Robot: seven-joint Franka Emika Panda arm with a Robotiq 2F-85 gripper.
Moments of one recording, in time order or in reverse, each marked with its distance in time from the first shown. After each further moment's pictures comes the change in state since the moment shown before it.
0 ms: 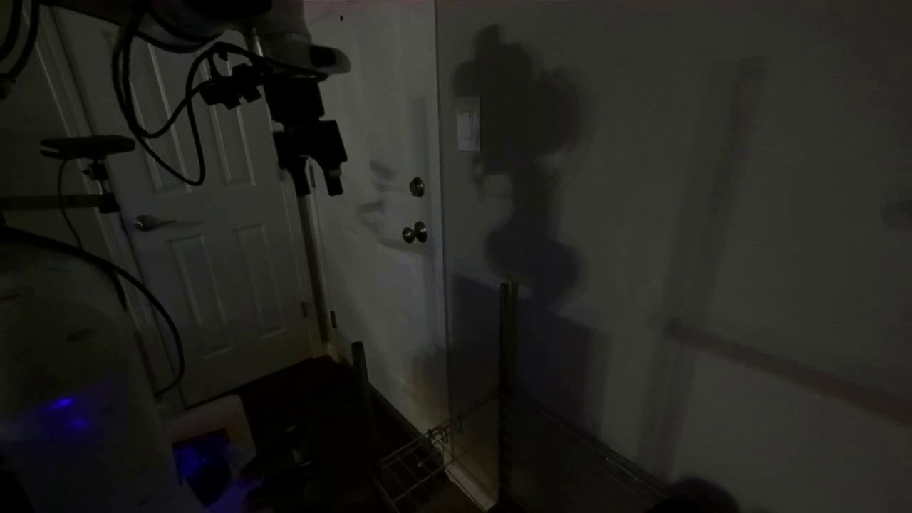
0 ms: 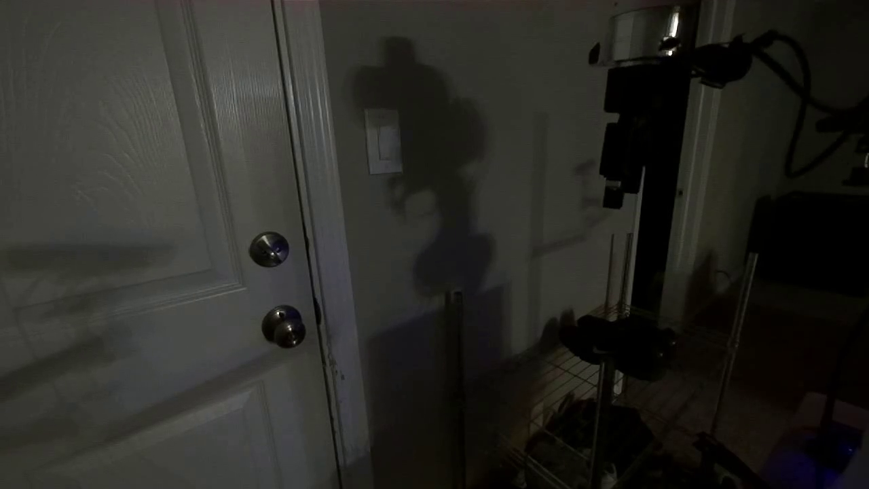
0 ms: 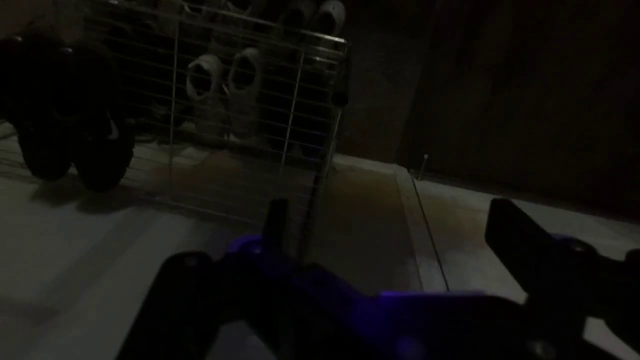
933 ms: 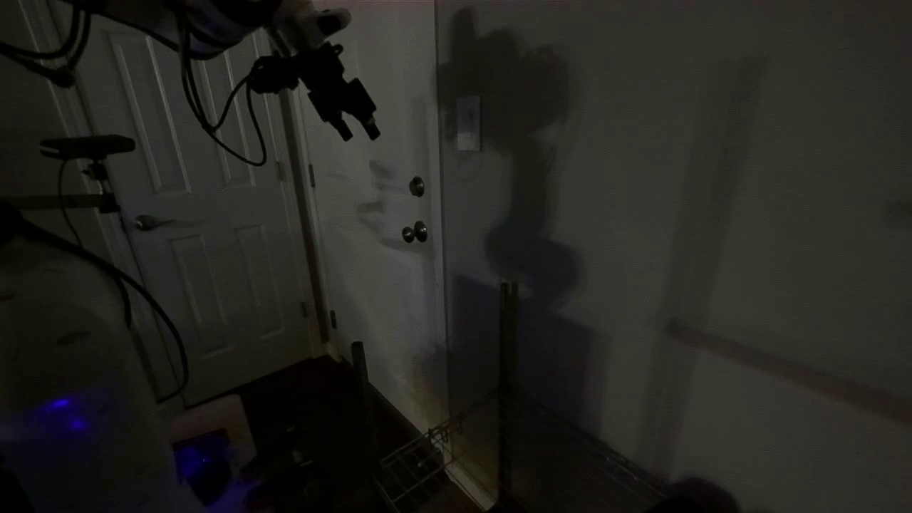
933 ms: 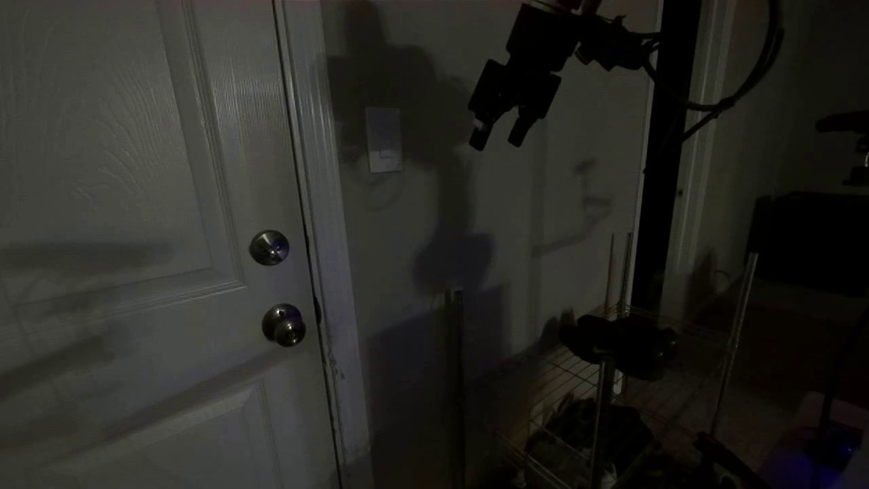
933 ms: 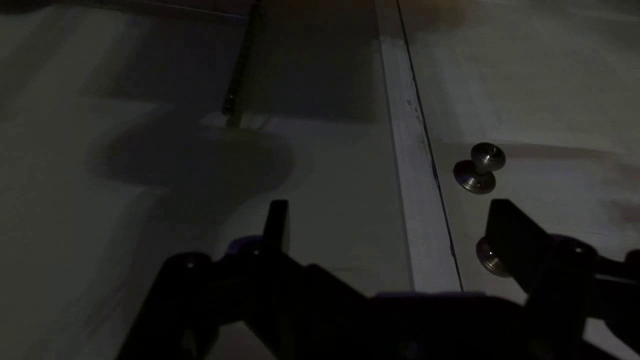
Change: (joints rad) arm -0.036 0.197 0.145 0.171 -0.026 0.472 0.221
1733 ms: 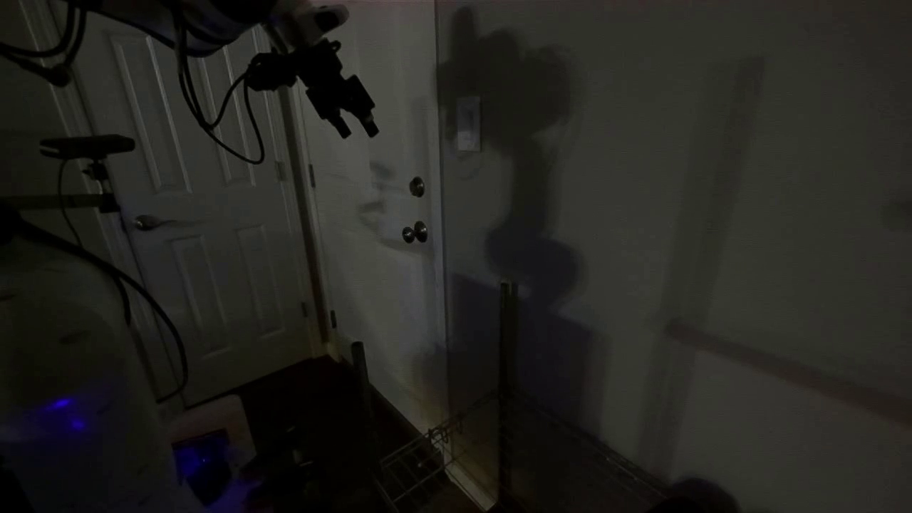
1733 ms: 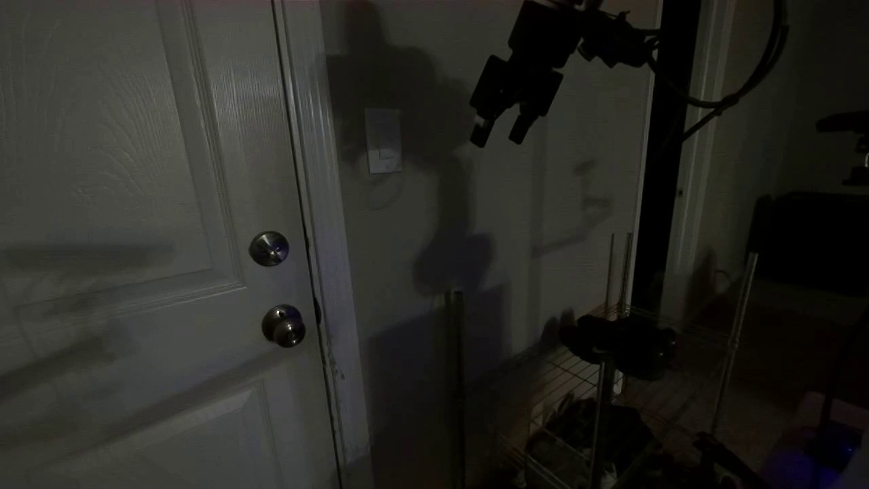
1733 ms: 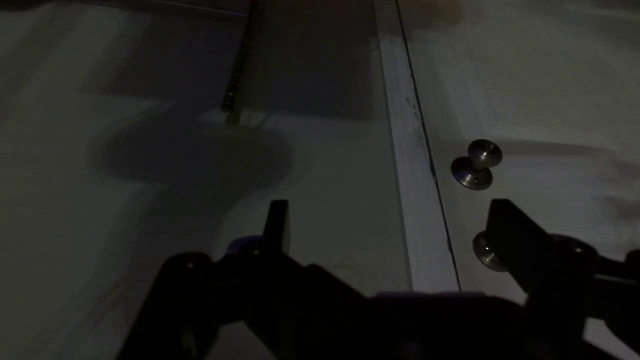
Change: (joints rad) arm 0.008 -0.012 -0.006 0.000 0.000 -0.003 0.000
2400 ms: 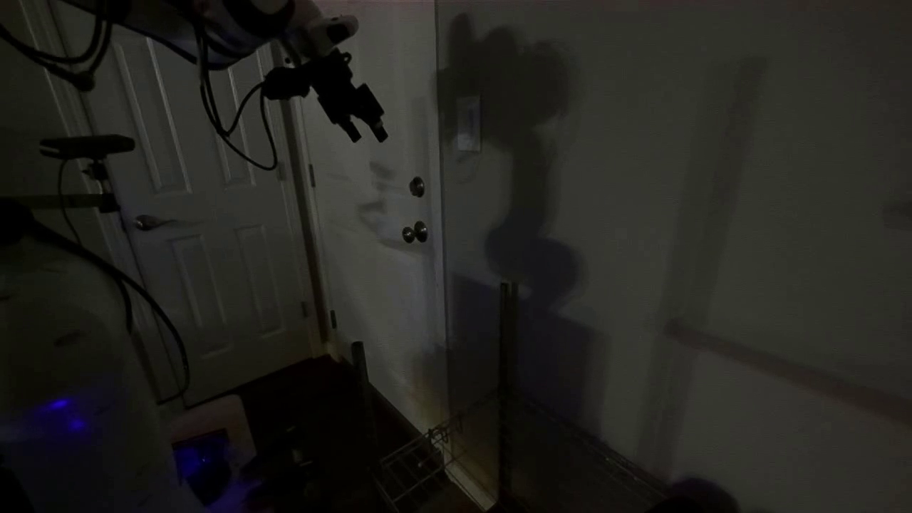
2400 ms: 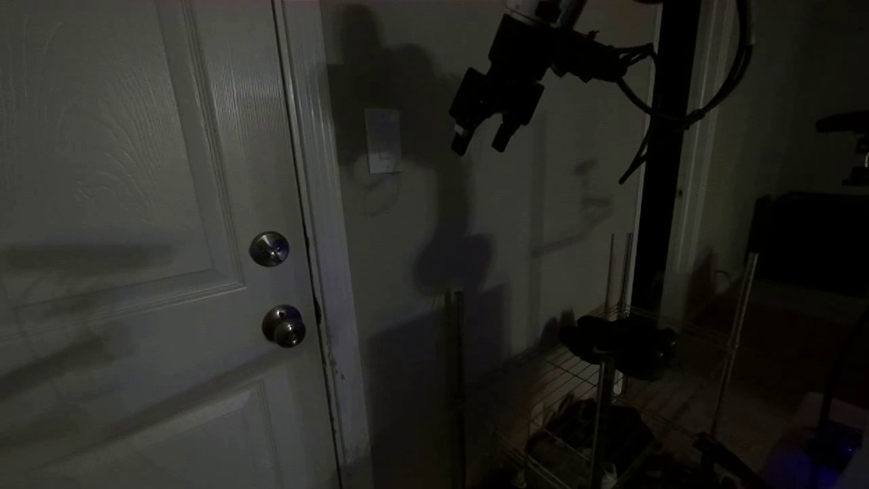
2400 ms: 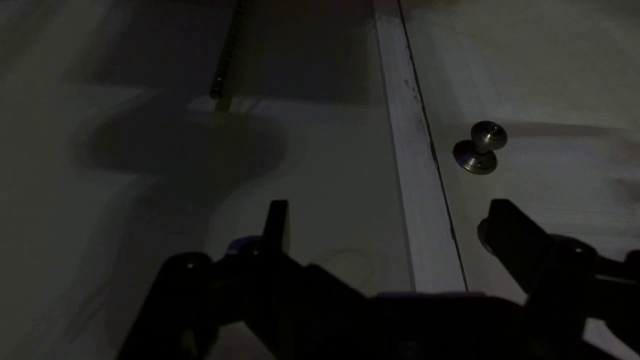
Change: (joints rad) arm -0.020 0.078 0.028 0.023 -0.033 0.079 0.058
